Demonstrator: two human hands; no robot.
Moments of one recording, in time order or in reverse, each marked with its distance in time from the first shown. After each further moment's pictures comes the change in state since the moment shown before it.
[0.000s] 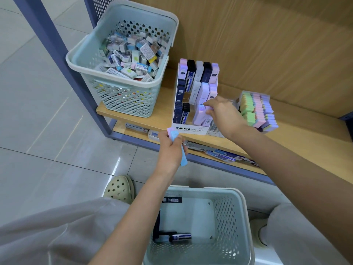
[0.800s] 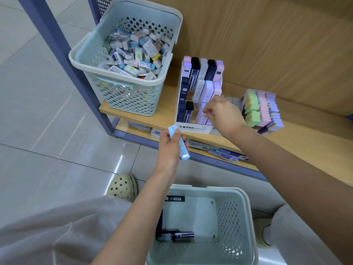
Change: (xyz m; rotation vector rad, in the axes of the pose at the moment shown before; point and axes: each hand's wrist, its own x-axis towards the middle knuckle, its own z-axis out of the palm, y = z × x) left_hand 0.003 0.003 -0.004 -0.140 0.049 -0.097; right_hand 0.005 -0.004 0.009 -0.130 0.018 -0.058
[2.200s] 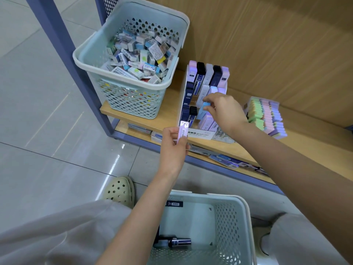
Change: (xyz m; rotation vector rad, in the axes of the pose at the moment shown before) left_hand 0.012 0.001 -0.001 0.129 -0.018 0.188; right_hand 0.021 -0.014 -0.017 0.113 0.018 0.025
